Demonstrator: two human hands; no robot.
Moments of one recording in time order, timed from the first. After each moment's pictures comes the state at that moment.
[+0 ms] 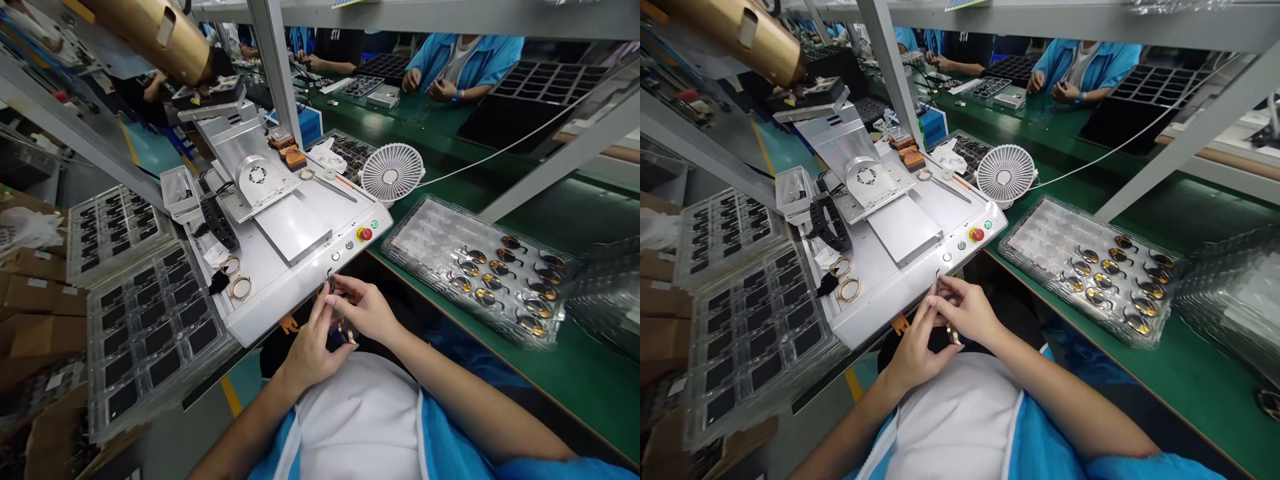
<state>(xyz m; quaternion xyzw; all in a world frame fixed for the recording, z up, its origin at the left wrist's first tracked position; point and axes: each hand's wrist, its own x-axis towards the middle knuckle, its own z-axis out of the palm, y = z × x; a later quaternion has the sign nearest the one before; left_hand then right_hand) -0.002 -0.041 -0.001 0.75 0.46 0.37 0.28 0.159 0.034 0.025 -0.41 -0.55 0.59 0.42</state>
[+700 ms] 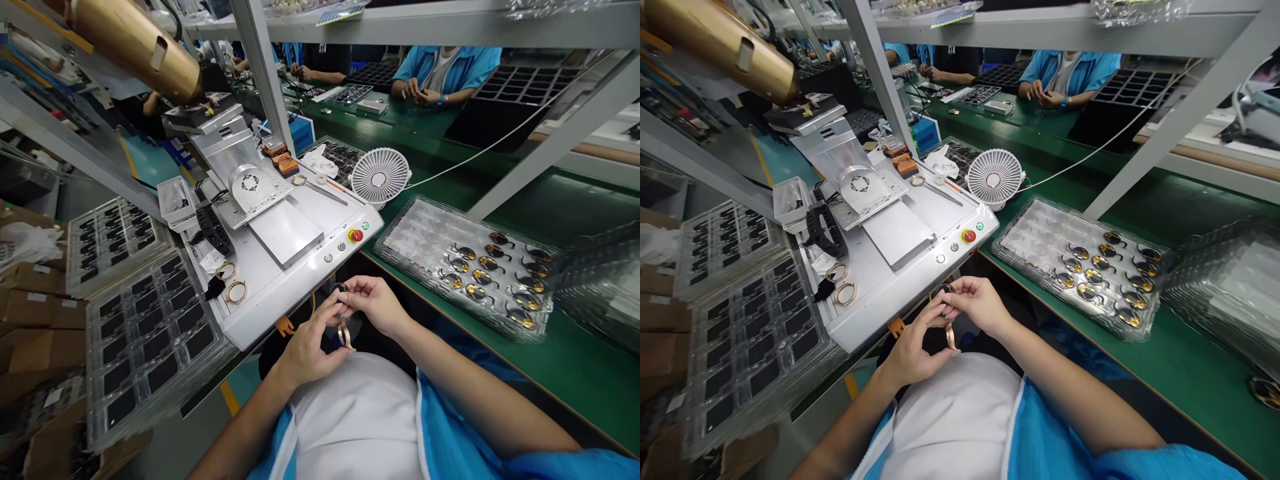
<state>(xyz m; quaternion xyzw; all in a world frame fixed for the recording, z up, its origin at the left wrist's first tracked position) -0.002 -0.033 0.008 0.75 0.38 0.40 0.36 0.184 0.040 0.034 -0.37 -0.38 0.74 0.41</state>
